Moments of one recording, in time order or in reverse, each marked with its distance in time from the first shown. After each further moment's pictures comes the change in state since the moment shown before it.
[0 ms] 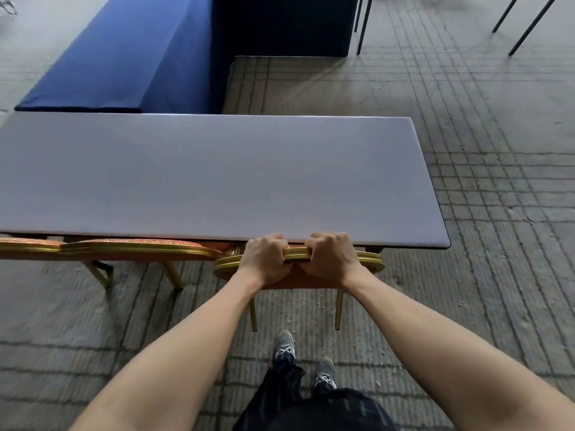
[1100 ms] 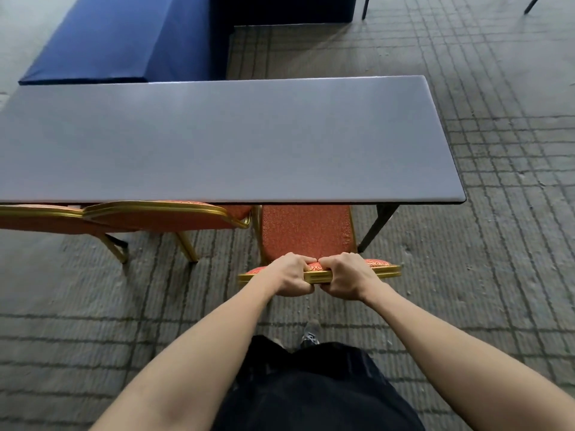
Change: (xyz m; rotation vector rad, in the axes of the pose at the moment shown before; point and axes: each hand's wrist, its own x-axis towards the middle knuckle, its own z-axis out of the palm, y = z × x) left_hand -0.104 -0.007 0.054 -0.395 -0.579 0.004; right_hand -0.116 -0.056 0.041 0.147 -0.468 0.146
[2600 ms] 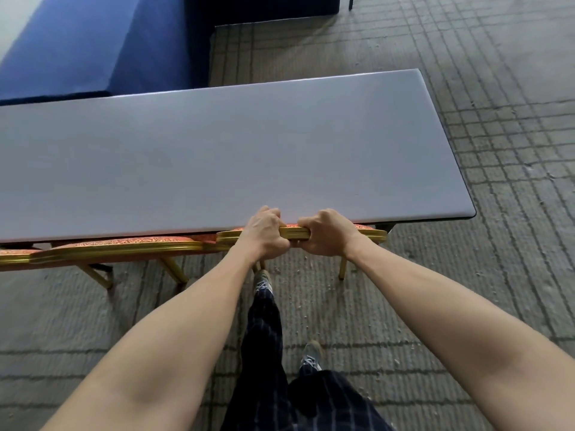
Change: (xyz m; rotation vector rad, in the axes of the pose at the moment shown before) left_hand 0.138 -0.014 -0.101 0.307 0.369 -0.043; right_hand 0.153 0.077 -0.045 -0.130 0.373 -0.296
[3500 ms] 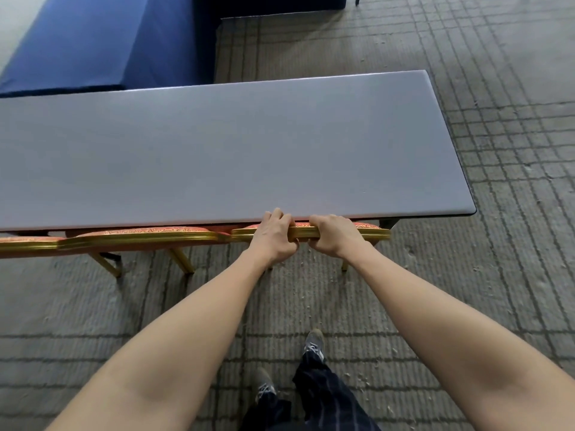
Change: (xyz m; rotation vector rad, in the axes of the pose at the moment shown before) left_hand -0.040 0.002 -0.009 -0.069 -0.015 -0.062; right_hand -0.004 -0.038 -0.018 0.047 -0.339 0.425
